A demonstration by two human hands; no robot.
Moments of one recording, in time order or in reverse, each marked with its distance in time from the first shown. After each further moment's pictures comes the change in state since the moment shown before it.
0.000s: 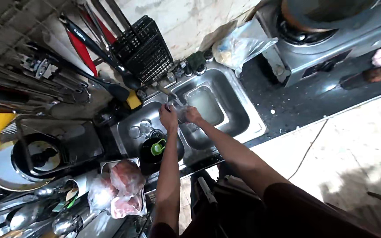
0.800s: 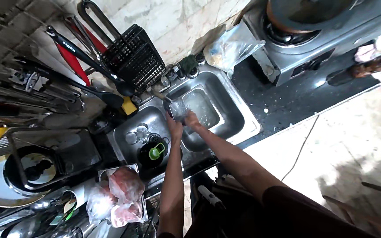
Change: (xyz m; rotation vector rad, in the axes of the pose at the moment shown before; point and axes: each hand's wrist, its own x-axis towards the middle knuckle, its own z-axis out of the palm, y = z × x) left_hand -0.037 -0.015 0.028 -0.226 -0.236 0.056; right_hand -0.021 0.009 0.001 0.179 0.113 0.126
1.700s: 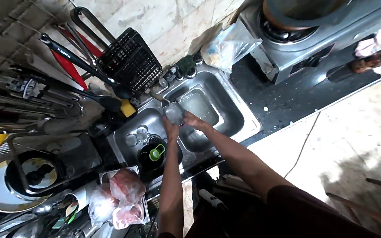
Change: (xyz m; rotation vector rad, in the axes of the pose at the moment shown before) left_hand 0.014 -0.020 -0.001 -0.153 -0.030 -0.093; right_hand -0.048 -0.033 -0.037 0.352 -0.302 -0.057
